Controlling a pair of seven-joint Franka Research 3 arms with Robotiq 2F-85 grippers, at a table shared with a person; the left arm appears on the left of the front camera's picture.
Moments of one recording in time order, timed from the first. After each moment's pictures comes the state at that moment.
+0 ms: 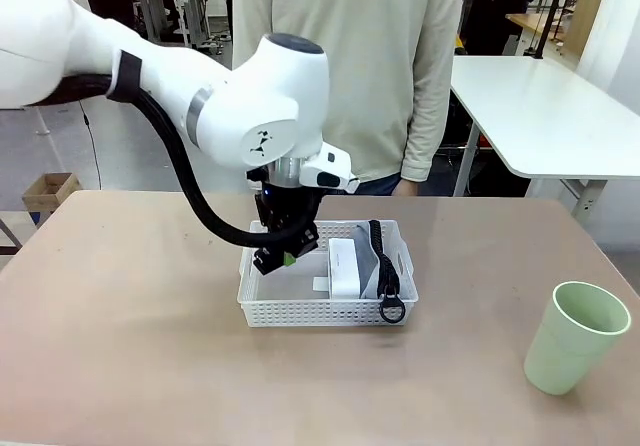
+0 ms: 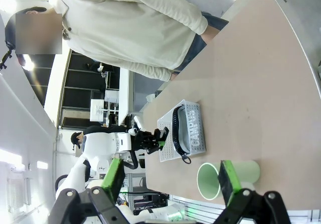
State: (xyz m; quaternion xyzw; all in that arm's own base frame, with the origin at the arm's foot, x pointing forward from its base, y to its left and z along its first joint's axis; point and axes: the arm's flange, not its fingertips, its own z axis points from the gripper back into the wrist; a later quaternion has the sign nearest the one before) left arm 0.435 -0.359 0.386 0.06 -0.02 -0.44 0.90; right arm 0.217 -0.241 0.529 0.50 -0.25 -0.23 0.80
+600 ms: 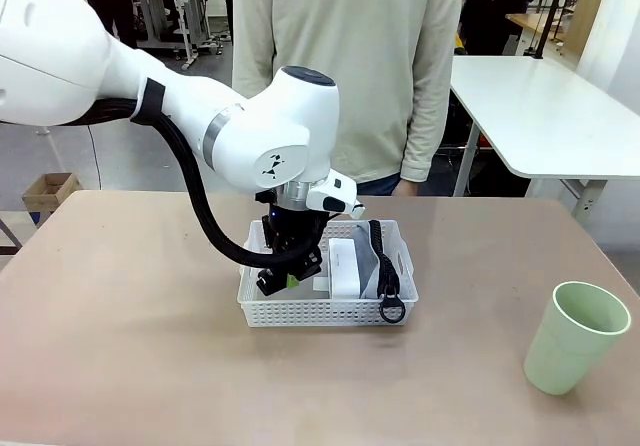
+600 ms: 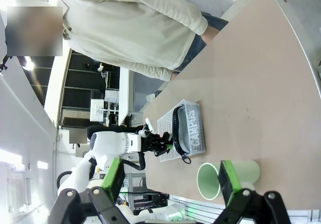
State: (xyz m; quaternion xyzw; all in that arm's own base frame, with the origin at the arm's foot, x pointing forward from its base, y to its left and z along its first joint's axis) left arm 0.434 -0.365 0.353 0.05 0.01 -0.46 0.89; right arm 0.217 -0.241 0.529 0.50 -0.25 -0.23 0.80
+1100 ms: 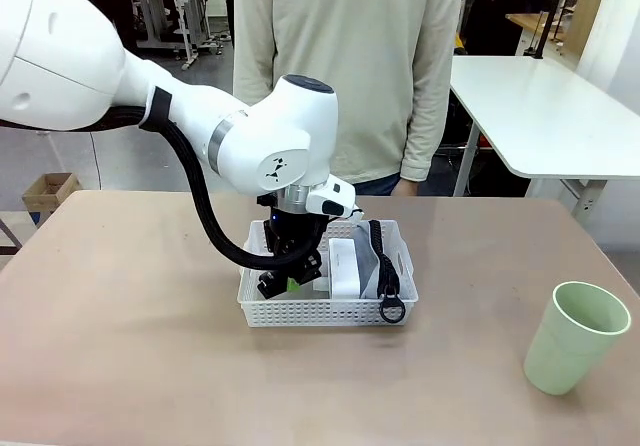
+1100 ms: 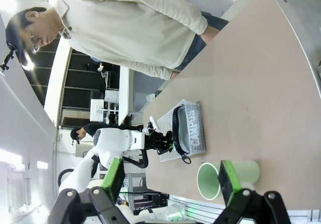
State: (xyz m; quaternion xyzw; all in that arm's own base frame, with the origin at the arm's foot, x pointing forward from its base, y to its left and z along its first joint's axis) left arm 0.443 -0.368 0.339 0.05 0.03 -0.46 0.88; right arm 0.217 -0.241 0.529 0.50 -0.25 -0.23 0.80
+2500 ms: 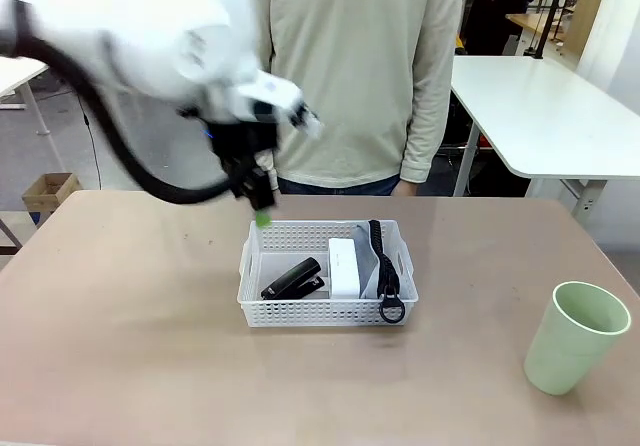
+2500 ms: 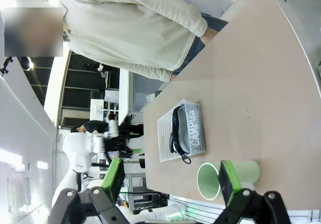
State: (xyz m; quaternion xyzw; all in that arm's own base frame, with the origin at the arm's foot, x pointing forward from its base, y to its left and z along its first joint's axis) left arm 0.433 -0.268 0.499 -0.04 -0.05 -0.51 0.86; right arm 0.217 -0.241 0.529 0.50 -0.25 -0.23 0.80
